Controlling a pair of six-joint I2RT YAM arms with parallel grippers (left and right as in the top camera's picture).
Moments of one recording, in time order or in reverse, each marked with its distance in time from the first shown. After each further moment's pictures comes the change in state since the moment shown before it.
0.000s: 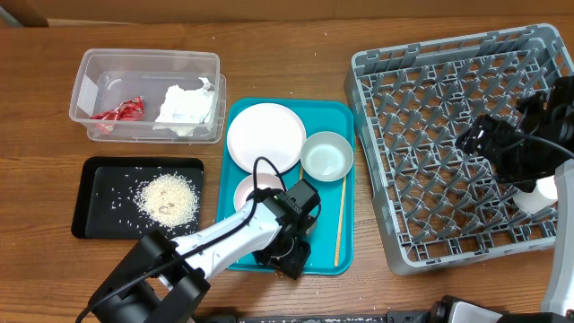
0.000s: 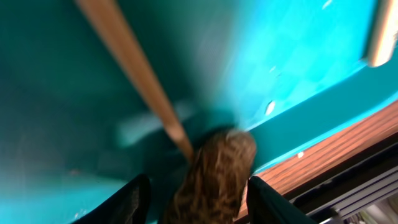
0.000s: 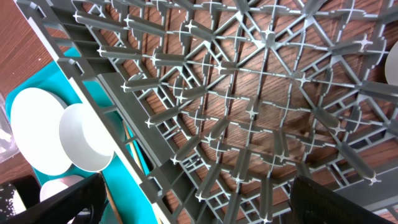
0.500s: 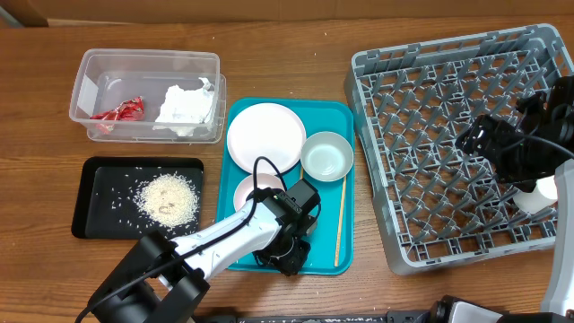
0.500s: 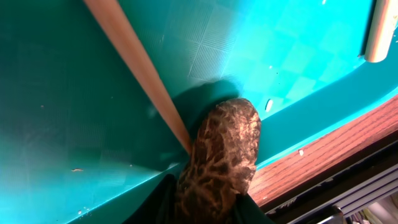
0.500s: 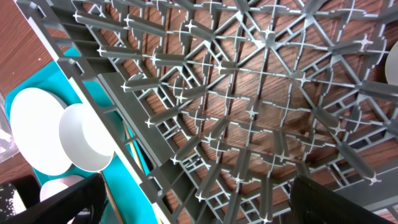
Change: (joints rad) left arm 0.000 0.000 0.004 0.003 -0.002 0.014; right arm 0.000 0.000 0.000 0.000 0.000 0.000
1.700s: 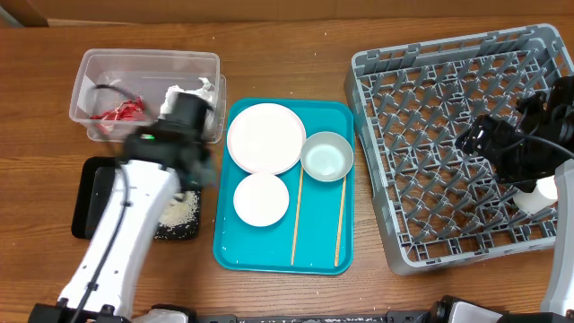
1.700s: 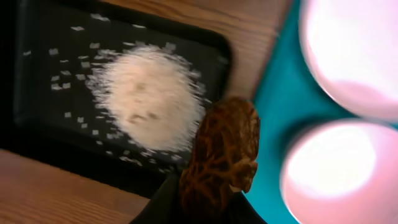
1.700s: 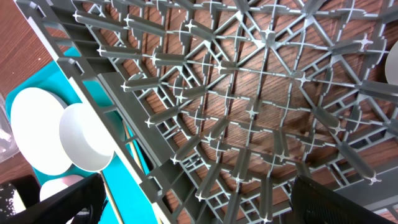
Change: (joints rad) left arm 0.636 -0.216 0.364 -0.305 -0.516 -0.126; right arm 0.000 0.000 0.000 -0.001 0.000 0.000
